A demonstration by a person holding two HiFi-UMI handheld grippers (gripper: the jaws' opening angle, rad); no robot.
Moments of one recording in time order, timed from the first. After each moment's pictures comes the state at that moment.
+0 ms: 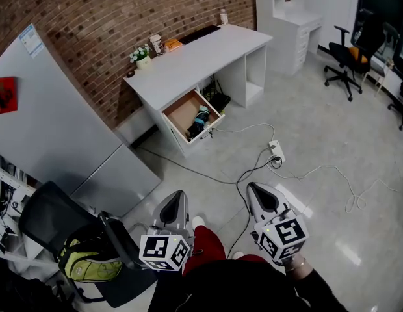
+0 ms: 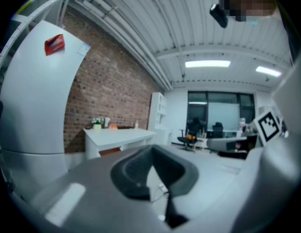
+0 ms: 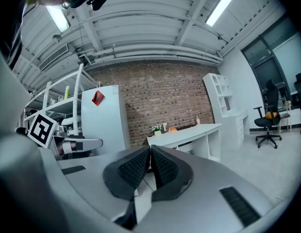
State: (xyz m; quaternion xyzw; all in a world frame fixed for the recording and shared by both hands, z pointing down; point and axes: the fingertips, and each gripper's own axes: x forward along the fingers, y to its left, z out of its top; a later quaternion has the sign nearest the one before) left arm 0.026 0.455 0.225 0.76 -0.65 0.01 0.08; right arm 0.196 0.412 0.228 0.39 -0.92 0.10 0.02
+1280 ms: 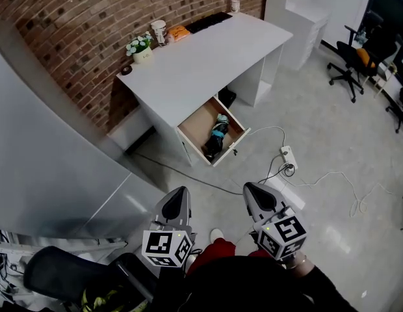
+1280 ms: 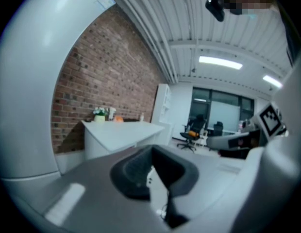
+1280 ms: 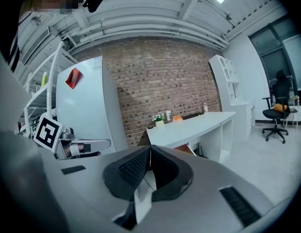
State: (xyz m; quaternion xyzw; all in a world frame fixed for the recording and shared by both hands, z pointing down) left arm -0.198 0.250 0.271 0.78 -0.61 0.03 0.14; right arm -0.042 0.230 0.260 0.39 -0.90 0.14 0.08
